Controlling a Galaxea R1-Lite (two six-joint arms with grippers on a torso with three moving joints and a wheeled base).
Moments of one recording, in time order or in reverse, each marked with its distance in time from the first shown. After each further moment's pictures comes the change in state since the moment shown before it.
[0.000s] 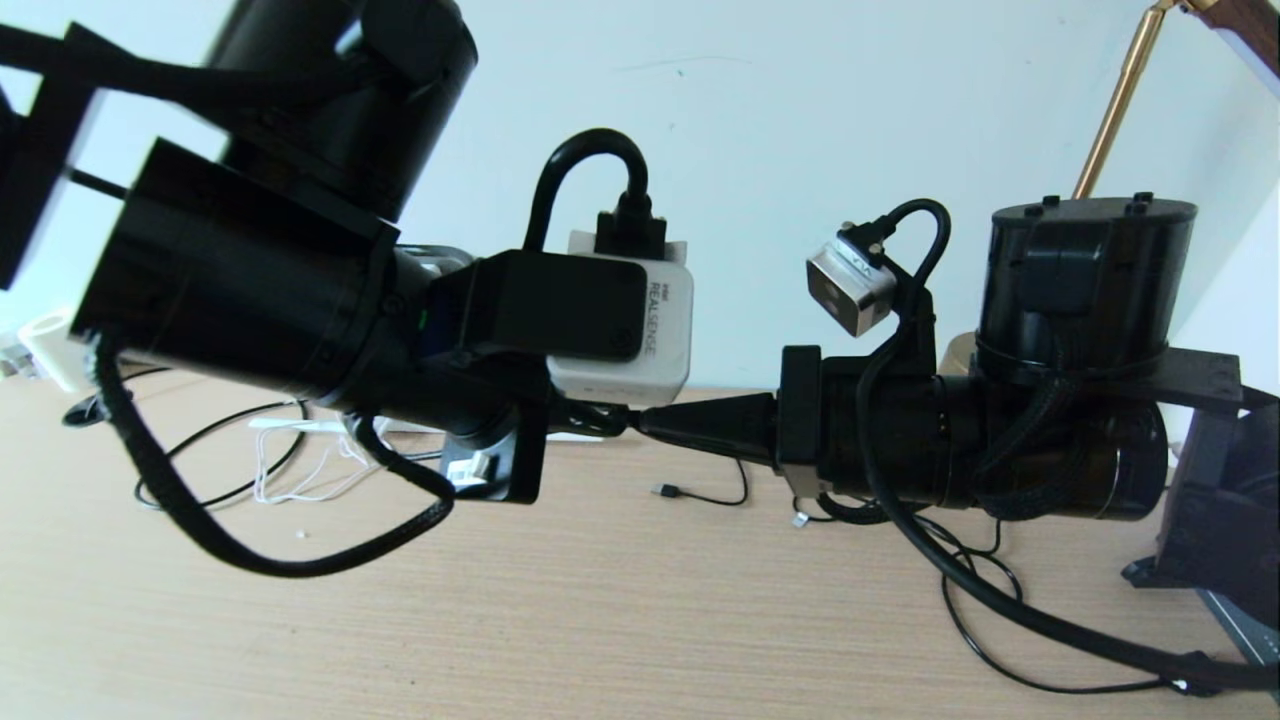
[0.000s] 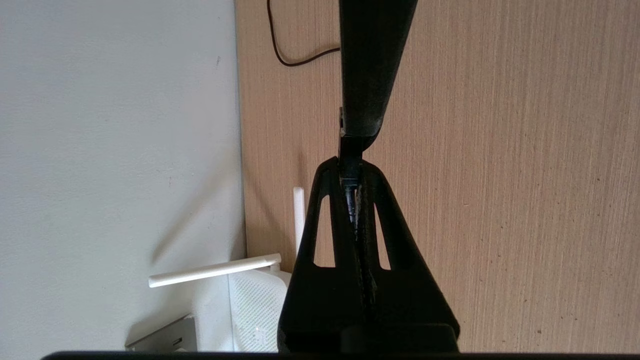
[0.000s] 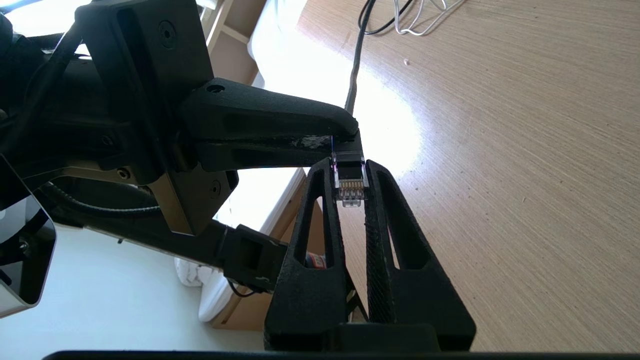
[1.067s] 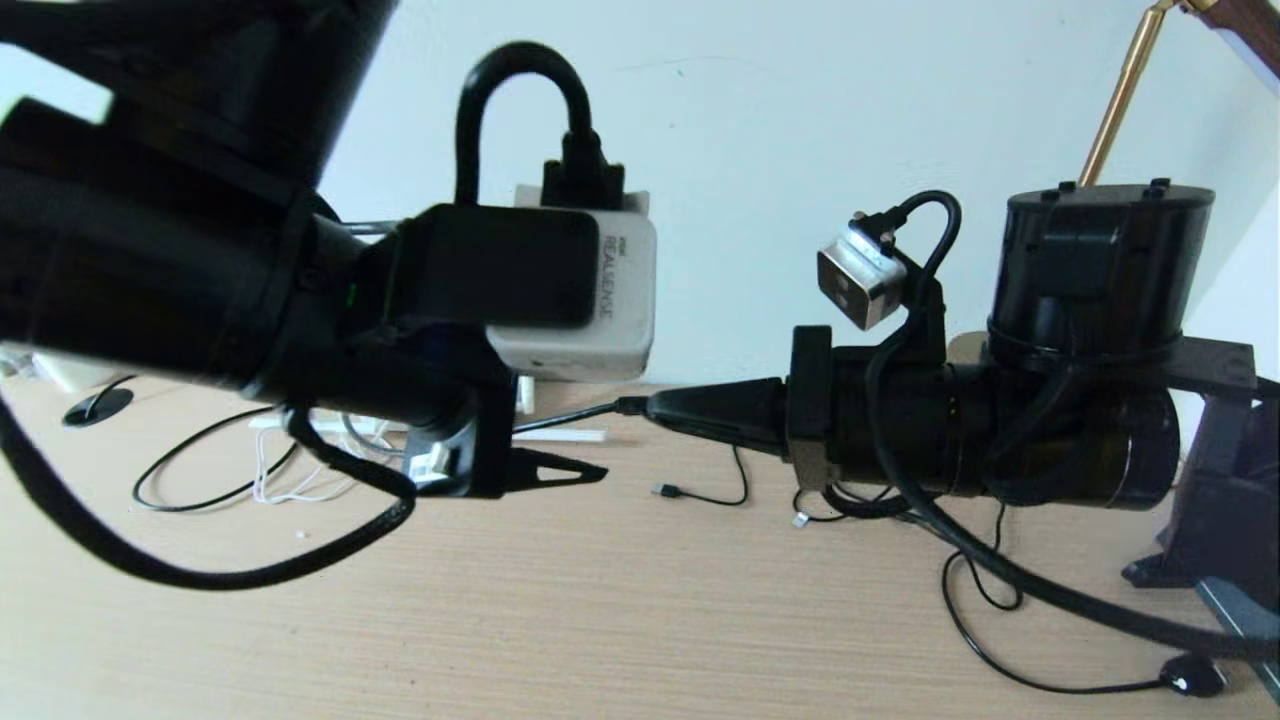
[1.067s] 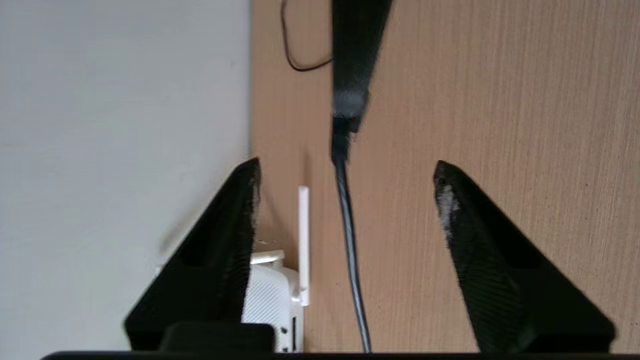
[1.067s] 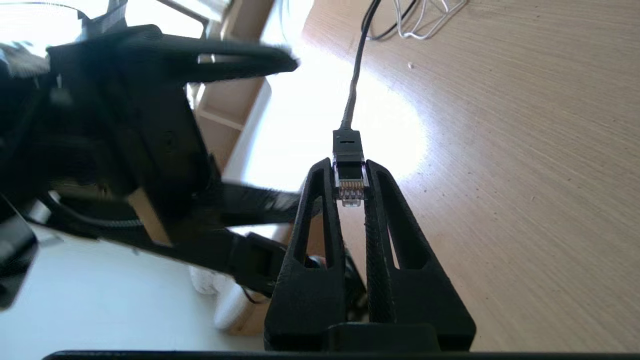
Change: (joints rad) left arm -0.008 -0.072 0.026 -0.018 -0.001 -0.029; right arm -0.027 -0.008 -0.017 0.005 0.002 0.077
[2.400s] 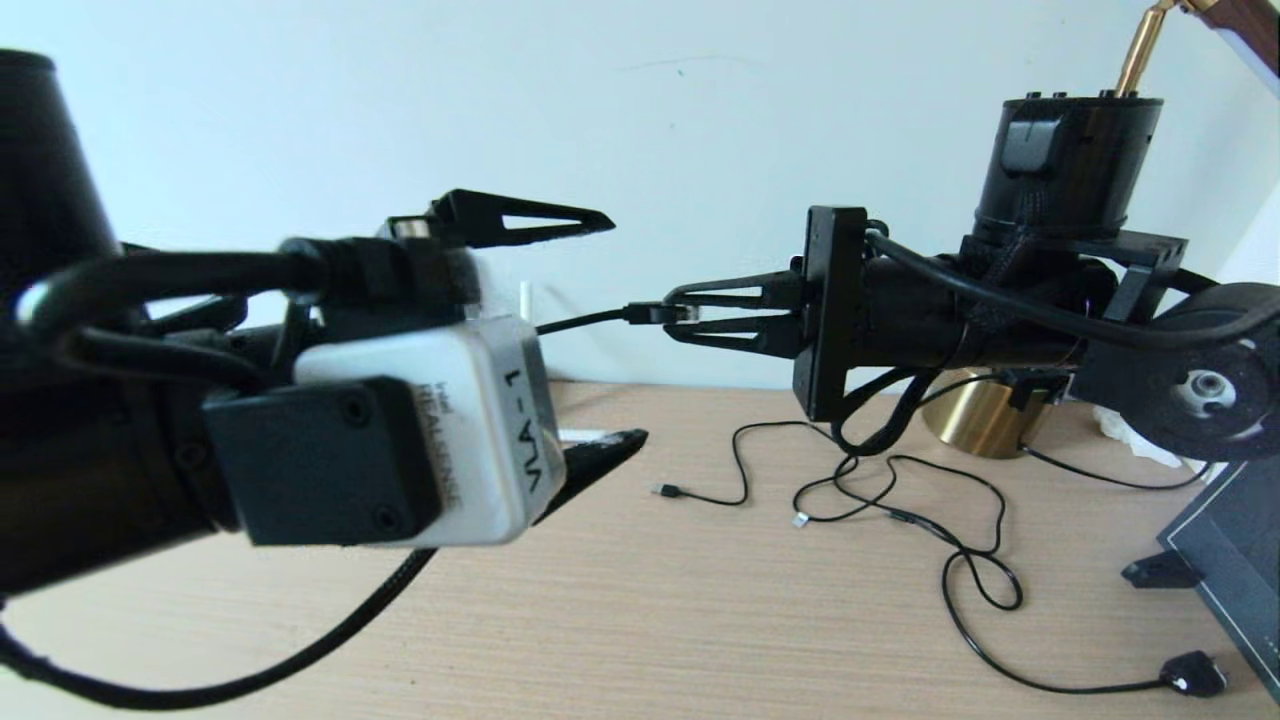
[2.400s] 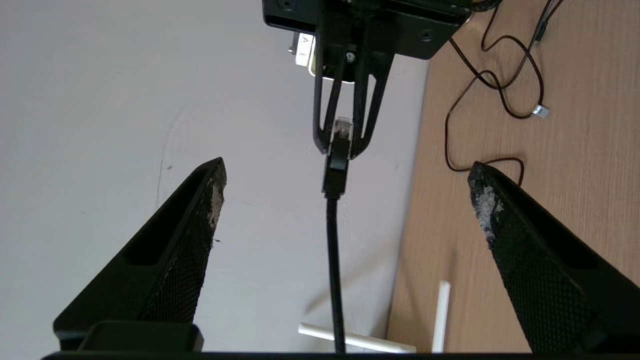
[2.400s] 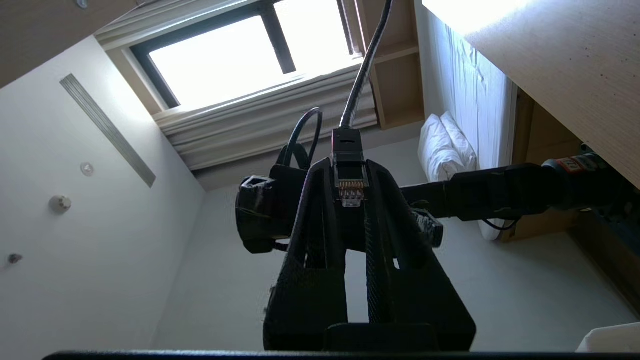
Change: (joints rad) left arm 0.008 -0.215 0.678 -1.011 -0.065 0.206; right arm -0.162 0.133 -0.252 0.008 0.452 0.834
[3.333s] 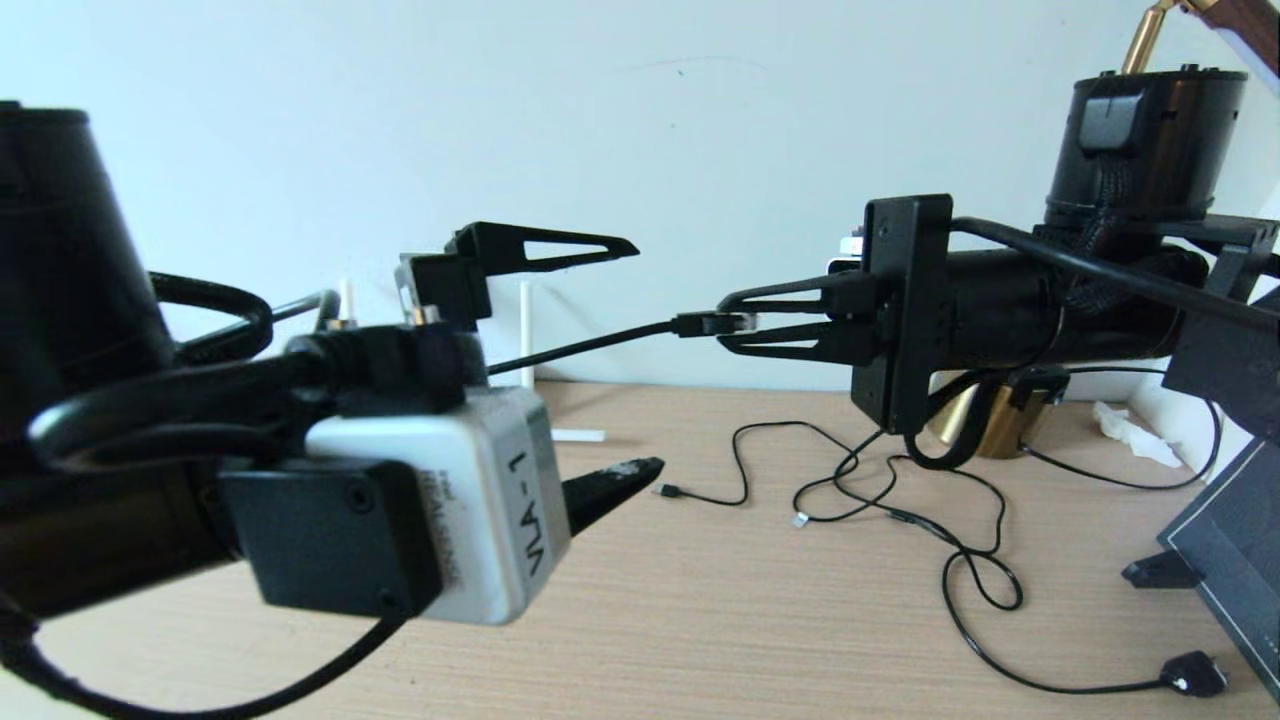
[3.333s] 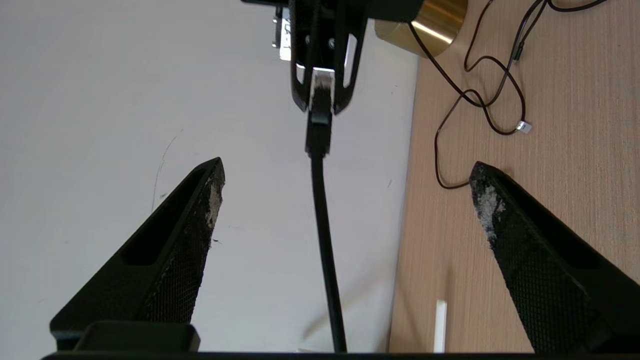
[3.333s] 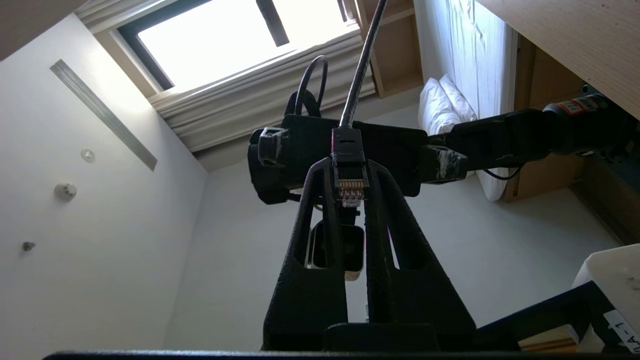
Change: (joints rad) left arm -0.001 0.013 0.046 -0.060 -0.068 0.032; right arm -0.050 -0.089 0.037 0.102 0.122 0.003
